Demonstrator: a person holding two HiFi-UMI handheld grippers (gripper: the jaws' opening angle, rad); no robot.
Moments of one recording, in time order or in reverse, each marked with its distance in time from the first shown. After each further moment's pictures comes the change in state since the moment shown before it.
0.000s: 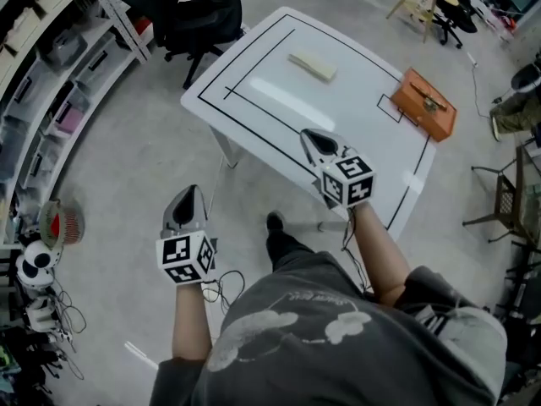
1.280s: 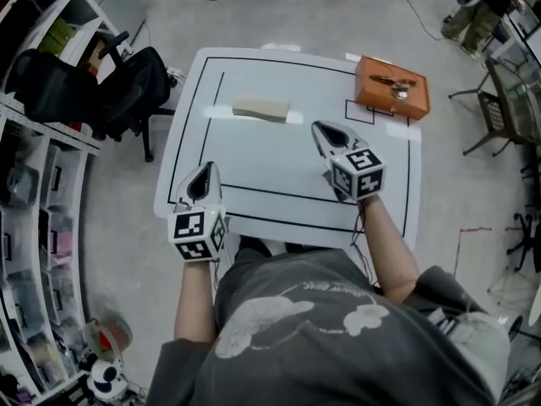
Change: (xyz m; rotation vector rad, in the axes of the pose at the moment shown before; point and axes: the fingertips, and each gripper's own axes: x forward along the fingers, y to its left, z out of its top) left arm 0.279 -0.100 0.125 0.245 0.030 -0.495; right arm 0.012 -0.199 0.039 0.172 -0.044 -0.457
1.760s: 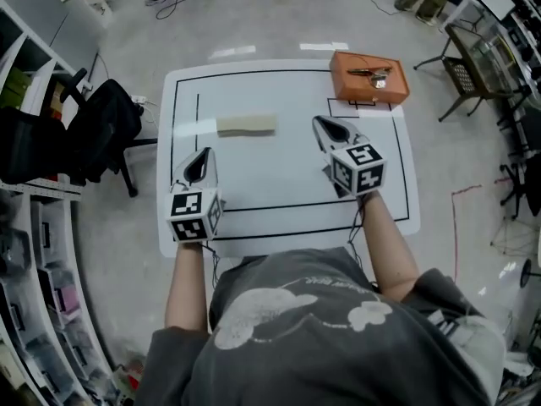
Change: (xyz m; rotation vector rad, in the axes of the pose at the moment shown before) left arm 0.101 0.019 0.030 0.093 0.046 -0.237; right arm 0.002 -0.039 0.018 0.046 -0.006 -0.257
